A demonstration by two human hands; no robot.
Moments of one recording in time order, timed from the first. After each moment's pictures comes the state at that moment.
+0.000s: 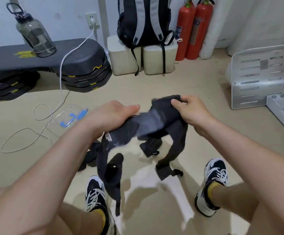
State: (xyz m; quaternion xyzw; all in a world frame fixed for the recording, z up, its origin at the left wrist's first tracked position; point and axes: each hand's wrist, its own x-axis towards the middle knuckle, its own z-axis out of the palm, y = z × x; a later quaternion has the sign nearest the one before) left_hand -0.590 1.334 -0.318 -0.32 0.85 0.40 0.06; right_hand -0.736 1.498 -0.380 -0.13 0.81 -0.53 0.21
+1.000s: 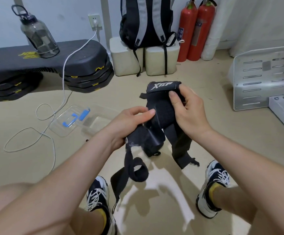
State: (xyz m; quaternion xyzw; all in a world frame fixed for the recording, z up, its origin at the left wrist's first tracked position) left_hand -0.597 1.357 -0.351 -0.28 0.66 0.70 0.04; right_hand -0.716 1.495 -0.380 -0.35 0.76 -0.54 -0.04
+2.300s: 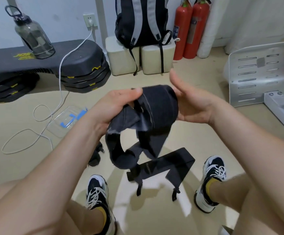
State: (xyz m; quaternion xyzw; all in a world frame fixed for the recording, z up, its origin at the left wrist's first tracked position) left_hand -0.600 1.343 -0.322 -0.18 0.69 0.70 -0.05; right_hand -0.733 1.510 -0.325 -0.23 0.57 -0.57 0.54
